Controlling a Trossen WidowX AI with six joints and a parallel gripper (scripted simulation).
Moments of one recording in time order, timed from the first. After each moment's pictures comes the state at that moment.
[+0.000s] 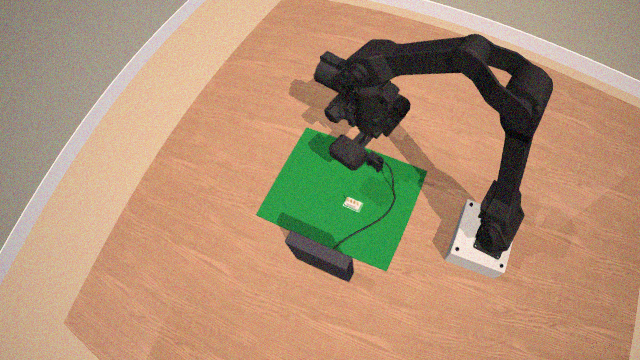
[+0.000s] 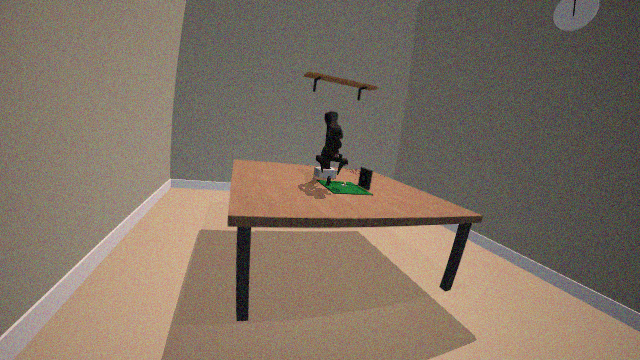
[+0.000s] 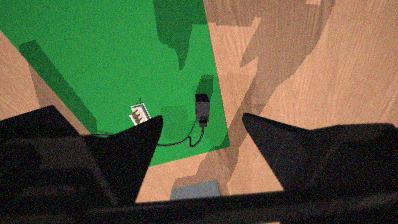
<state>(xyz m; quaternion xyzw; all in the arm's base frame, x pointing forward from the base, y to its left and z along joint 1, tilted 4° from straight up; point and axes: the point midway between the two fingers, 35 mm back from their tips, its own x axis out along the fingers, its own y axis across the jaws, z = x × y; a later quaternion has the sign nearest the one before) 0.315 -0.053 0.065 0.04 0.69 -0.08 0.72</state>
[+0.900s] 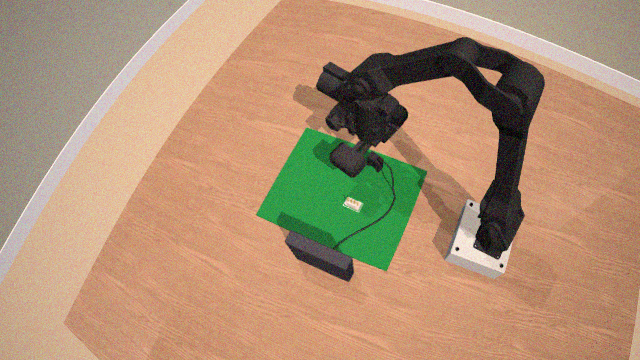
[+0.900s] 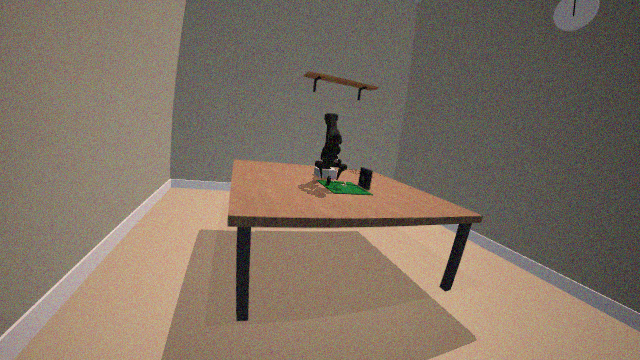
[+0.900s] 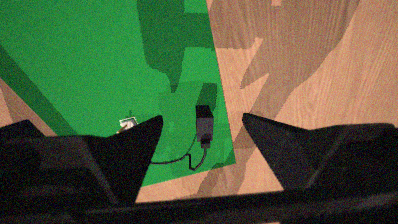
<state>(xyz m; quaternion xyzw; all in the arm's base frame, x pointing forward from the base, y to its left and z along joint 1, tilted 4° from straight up) 0.320 -0.057 0.031 0.04 0.68 -0.09 0.73</state>
